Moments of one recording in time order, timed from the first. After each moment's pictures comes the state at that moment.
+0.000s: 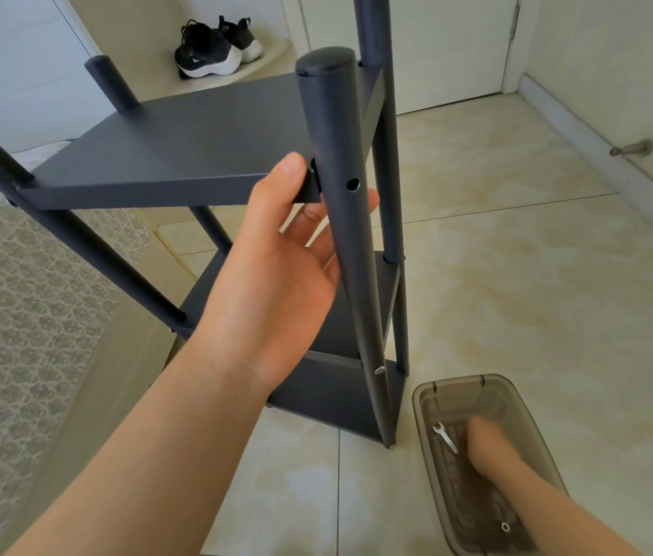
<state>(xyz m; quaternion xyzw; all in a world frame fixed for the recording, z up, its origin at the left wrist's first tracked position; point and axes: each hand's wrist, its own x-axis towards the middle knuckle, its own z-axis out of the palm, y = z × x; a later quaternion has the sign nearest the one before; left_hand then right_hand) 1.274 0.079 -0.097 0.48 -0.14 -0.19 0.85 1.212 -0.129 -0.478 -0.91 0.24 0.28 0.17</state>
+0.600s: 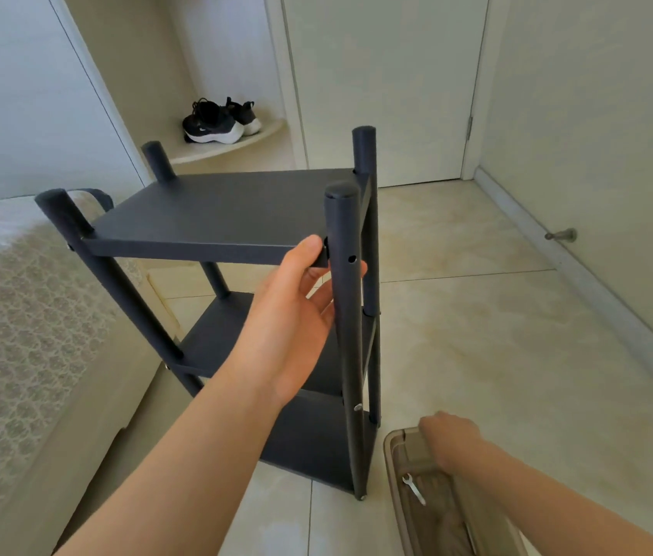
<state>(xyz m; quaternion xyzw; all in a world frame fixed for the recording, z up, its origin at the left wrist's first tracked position) 1.275 0.078 -0.095 0.50 -0.11 -0.18 0.84 1.238 -0.115 -0.337 -0.97 0.03 0.24 -0.01</state>
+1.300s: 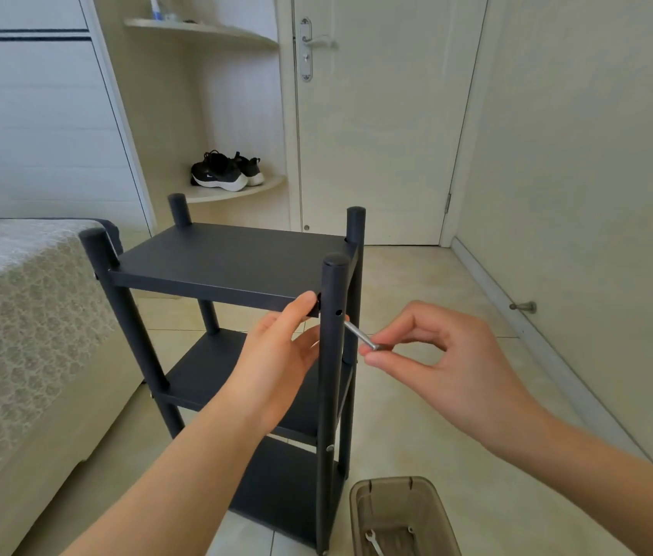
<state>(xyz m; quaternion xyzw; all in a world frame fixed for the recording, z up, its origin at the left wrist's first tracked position) 1.264 0.083 -0.085 0.52 -0.11 -0.13 0.84 1.164 -0.084 -0.048 -0.85 -0.10 -0.22 0.46</state>
